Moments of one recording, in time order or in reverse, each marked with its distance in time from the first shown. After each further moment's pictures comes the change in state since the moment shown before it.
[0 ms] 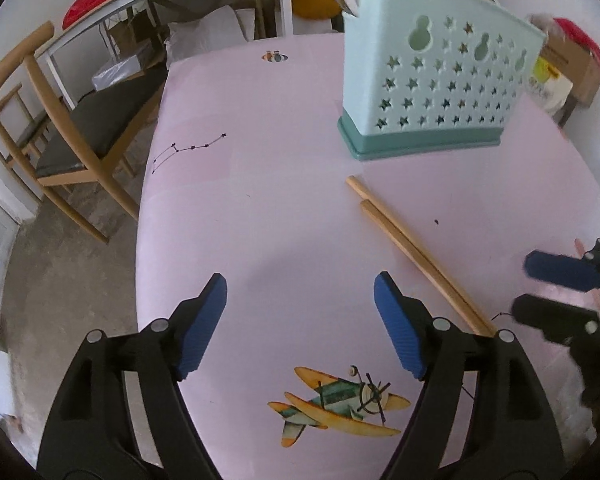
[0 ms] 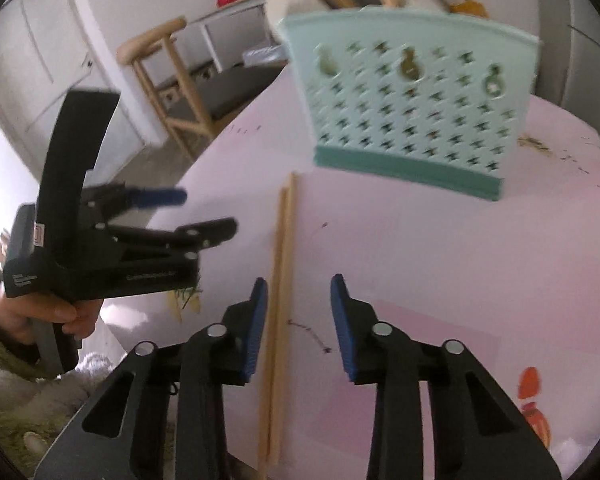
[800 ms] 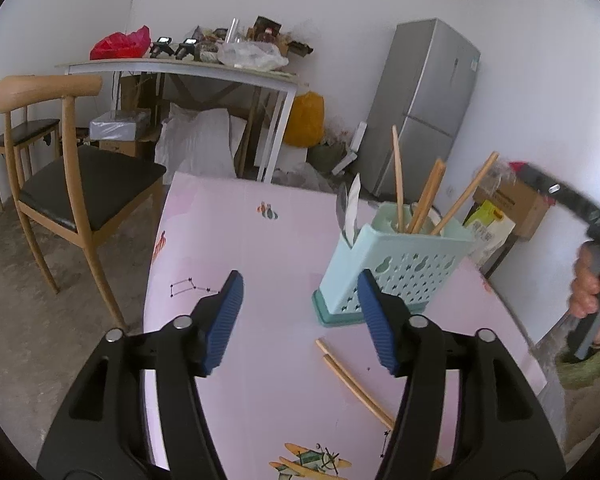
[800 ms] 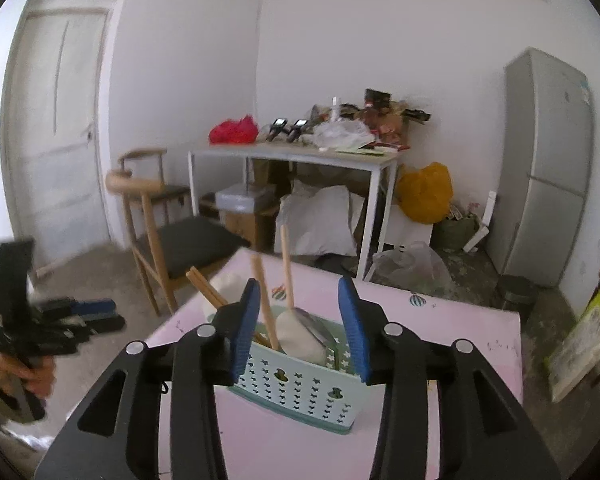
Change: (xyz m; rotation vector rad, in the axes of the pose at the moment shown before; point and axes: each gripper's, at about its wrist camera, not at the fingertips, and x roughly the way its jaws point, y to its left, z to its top) left arm -0.094 0.066 0.028 -0.209 -0.455 -0.238; right arm -0.170 -0.044 0.100 -0.098 -0.579 -0.157
